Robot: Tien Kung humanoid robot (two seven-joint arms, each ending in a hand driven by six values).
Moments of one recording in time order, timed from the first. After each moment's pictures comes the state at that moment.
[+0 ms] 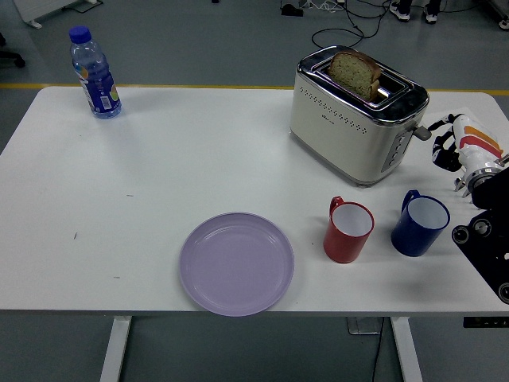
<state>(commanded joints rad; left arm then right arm) -0.08 0.02 -1.08 -0.18 1.15 0.15 0.31 0.57 -0.31 1.03 1.10 -1.90 -0.33 -0.42</state>
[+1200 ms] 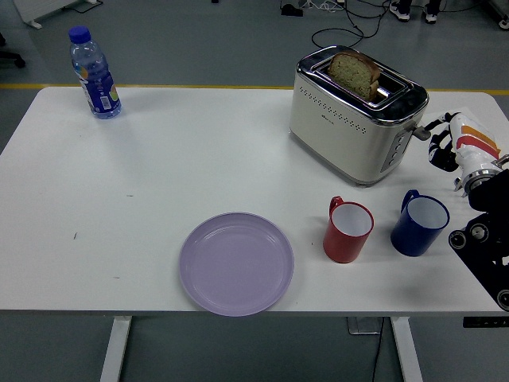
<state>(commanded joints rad) -0.08 0.02 -1.08 -0.18 1.16 0.15 0.31 0.54 -0.31 1.03 1.18 -1.93 -0.34 -0.44</state>
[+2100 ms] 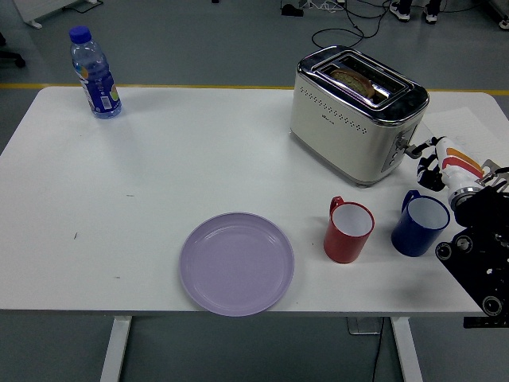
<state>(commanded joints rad) -0.07 0.02 -1.09 -0.18 1.17 0.14 0.32 0.55 -0.26 0.98 1.06 -1.89 -0.35 -0.43</state>
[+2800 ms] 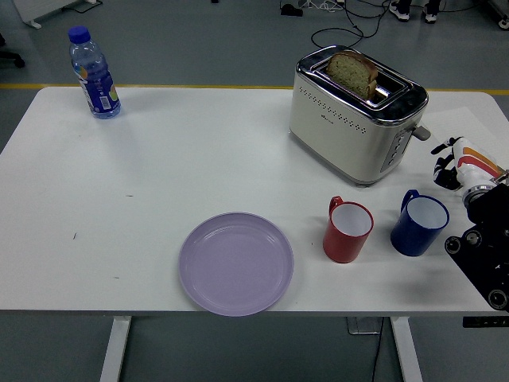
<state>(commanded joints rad) -0.08 0.03 -1.08 -0.18 1.16 0.14 0.32 0.55 -0.27 1.04 1.01 -1.93 -0.35 -0.46</state>
